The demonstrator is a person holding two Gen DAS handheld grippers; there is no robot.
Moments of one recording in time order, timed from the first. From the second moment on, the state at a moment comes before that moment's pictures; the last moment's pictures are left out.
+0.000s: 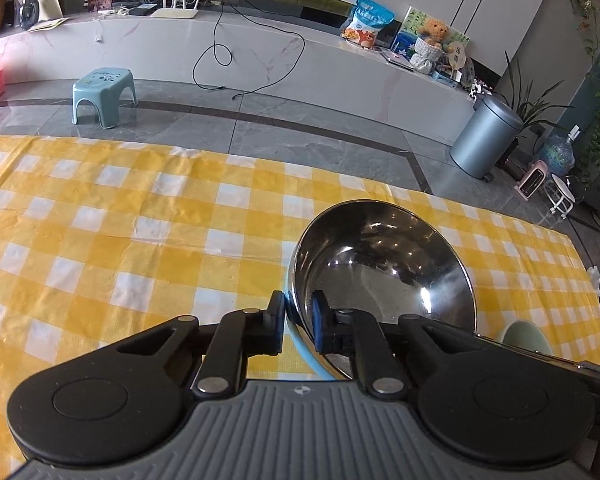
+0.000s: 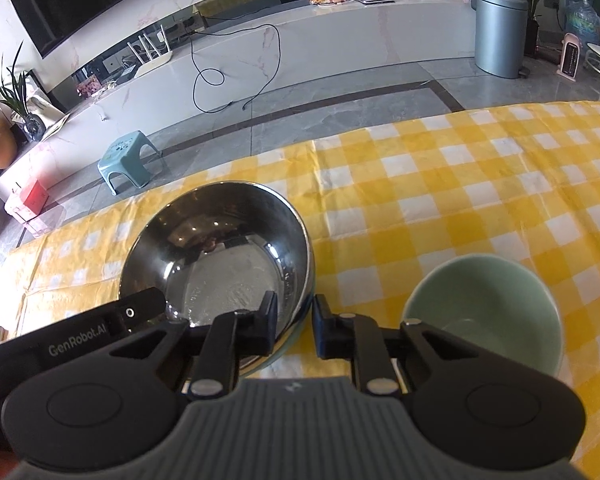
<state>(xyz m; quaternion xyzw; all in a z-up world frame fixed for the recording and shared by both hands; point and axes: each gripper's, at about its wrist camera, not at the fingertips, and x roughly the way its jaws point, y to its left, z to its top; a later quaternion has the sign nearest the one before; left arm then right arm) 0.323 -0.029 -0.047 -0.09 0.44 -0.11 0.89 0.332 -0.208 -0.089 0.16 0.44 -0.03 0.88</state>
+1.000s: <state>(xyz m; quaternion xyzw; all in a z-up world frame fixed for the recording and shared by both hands) 0.131 0.004 0.031 -0.16 0.39 -0.09 0.90 0.120 -0.197 -0.016 0.21 0.40 0.01 0.89</state>
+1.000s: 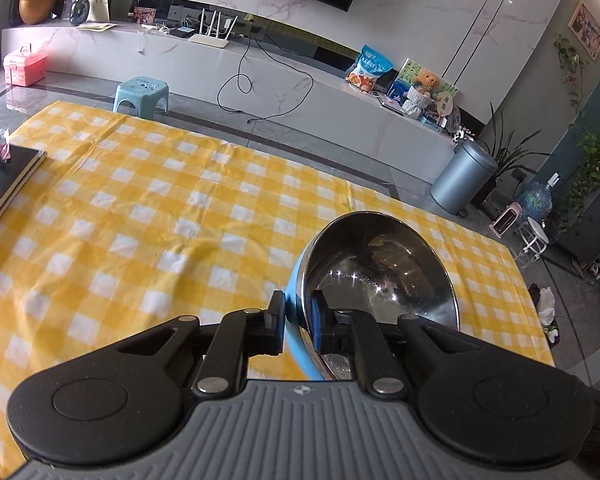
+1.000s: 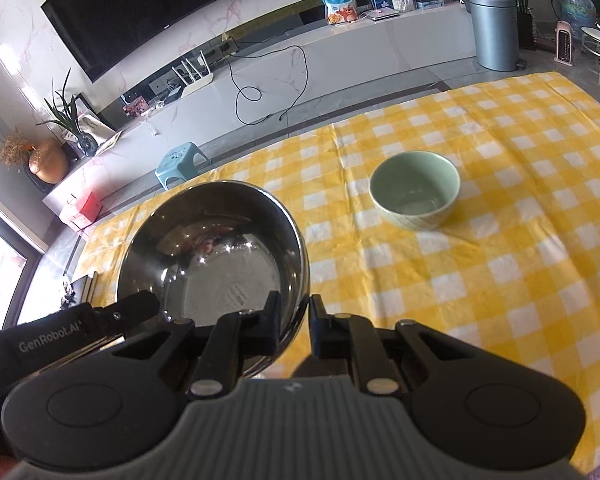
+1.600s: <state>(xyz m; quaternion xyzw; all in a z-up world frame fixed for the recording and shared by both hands) 0.074 -0.035 0.010 -0.16 0.42 -0.14 0.88 0.046 -0.244 -0.022 0.23 0.40 -0.04 0.89</state>
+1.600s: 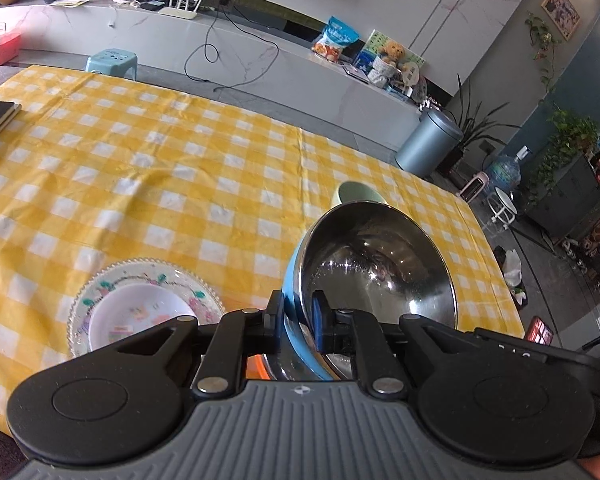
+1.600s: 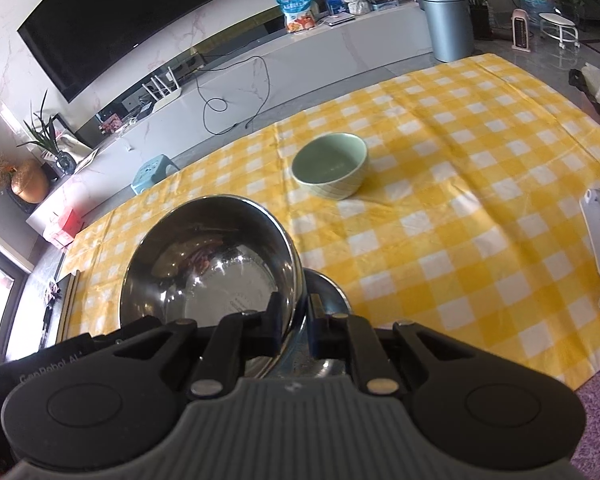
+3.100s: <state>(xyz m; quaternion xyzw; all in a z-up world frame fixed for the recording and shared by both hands) 0.075 -0.047 -0.024 -0.13 0.47 -0.15 0.86 0.056 -0.243 -0.061 0.19 0.44 -0.06 0.88</state>
